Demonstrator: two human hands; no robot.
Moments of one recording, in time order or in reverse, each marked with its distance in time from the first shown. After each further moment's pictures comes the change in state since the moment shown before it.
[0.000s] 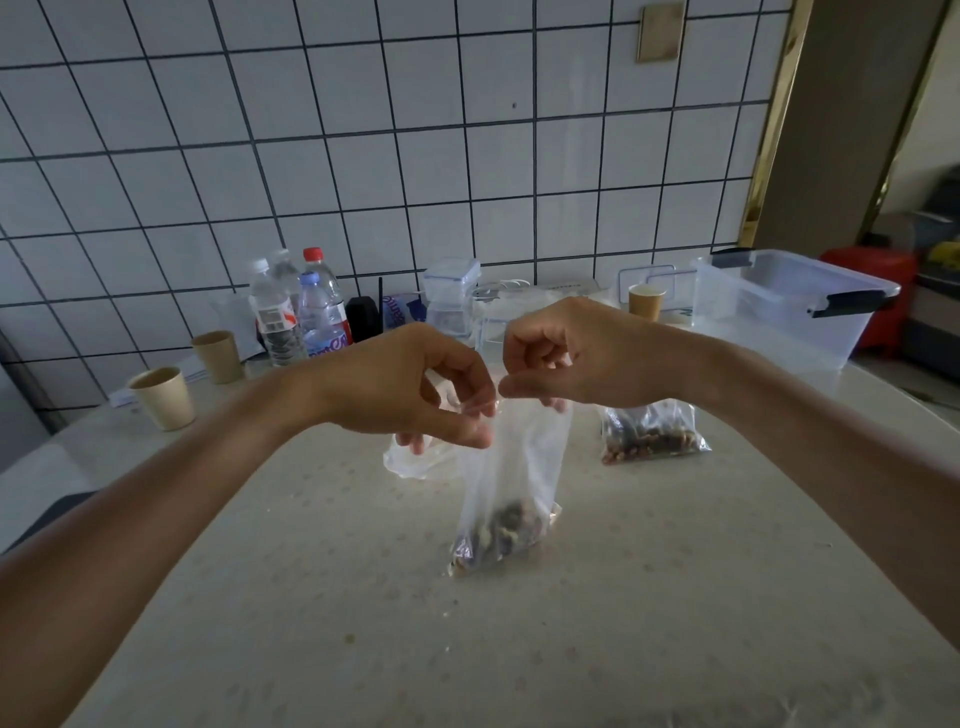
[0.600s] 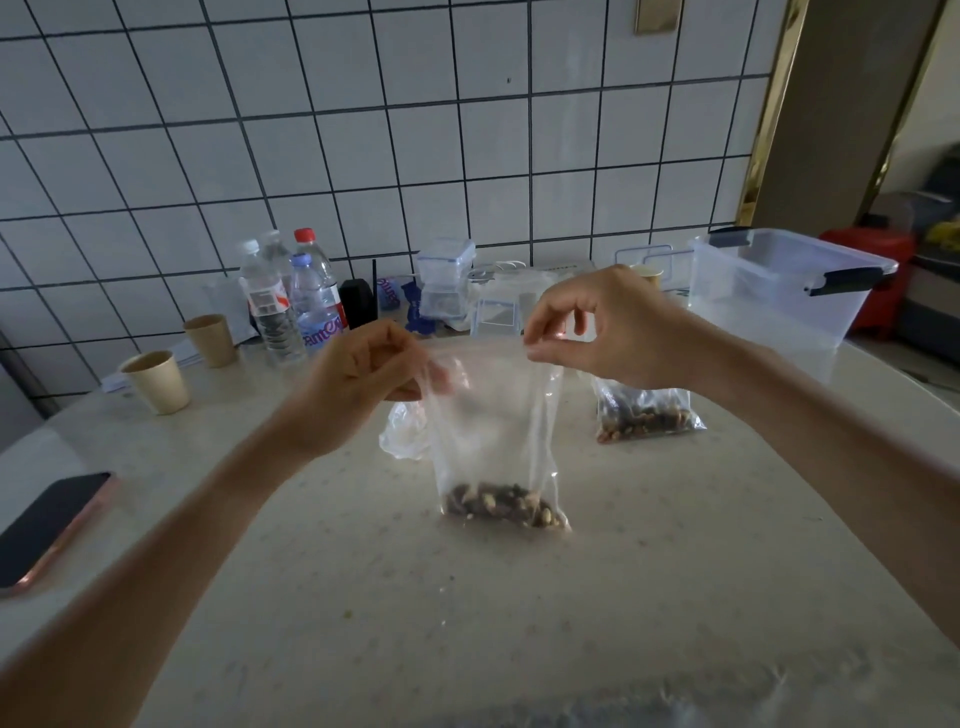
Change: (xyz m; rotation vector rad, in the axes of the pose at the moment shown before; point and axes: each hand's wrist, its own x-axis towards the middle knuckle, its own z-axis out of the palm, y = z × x) left_hand -0.020 -0.046 0.039 -0.403 0.495 0.084; right_hand -0.013 0.028 0.003 -0.178 0.293 -0.041
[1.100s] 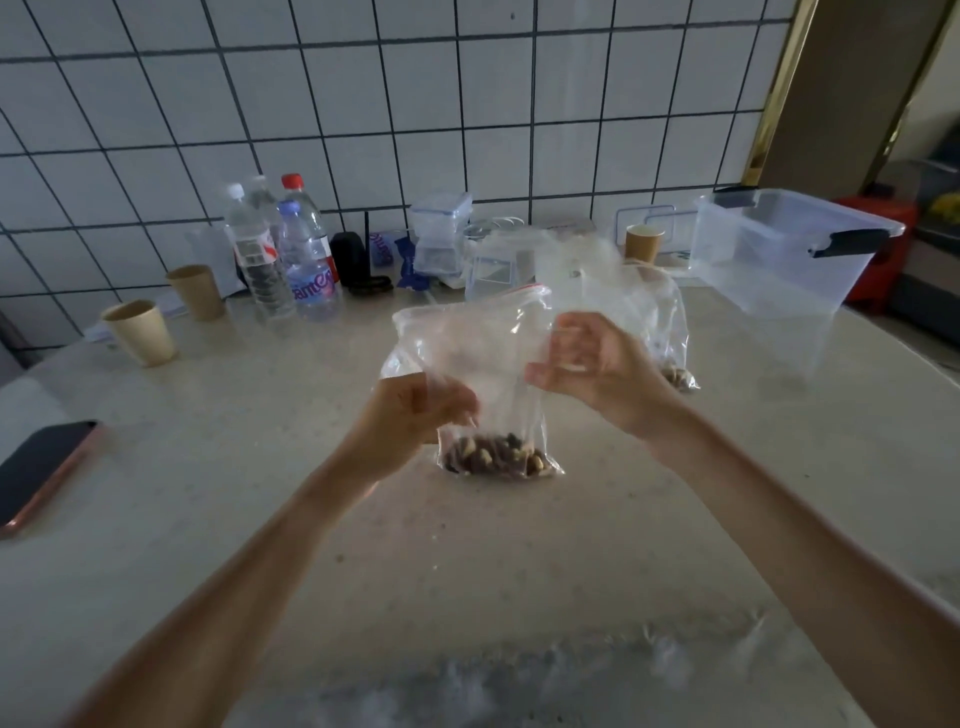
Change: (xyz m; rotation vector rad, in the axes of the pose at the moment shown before) left_hand -0.027 -0.074 0.065 -0.099 0.124 -0.307; right_hand -0.056 0.027 0.086 0.635 0.138 0.561
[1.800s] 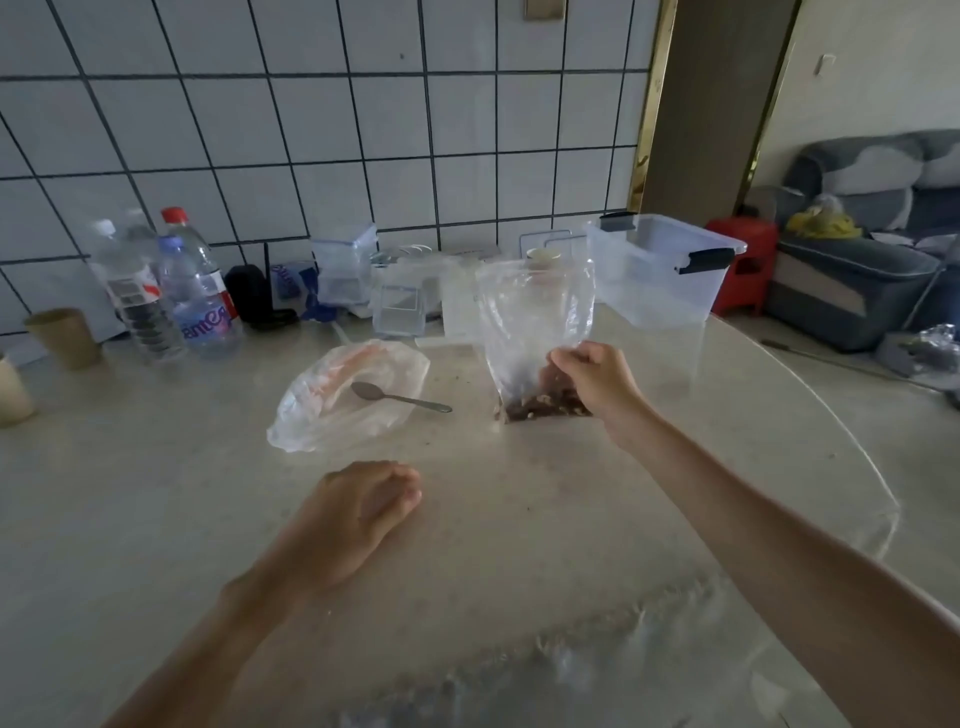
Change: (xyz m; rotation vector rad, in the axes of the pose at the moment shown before) left_hand -0.026 -0.028 0.044 0.593 -0.063 0.210; right_hand 0.013 0.054 -0.084 0.038 0.429 0.211
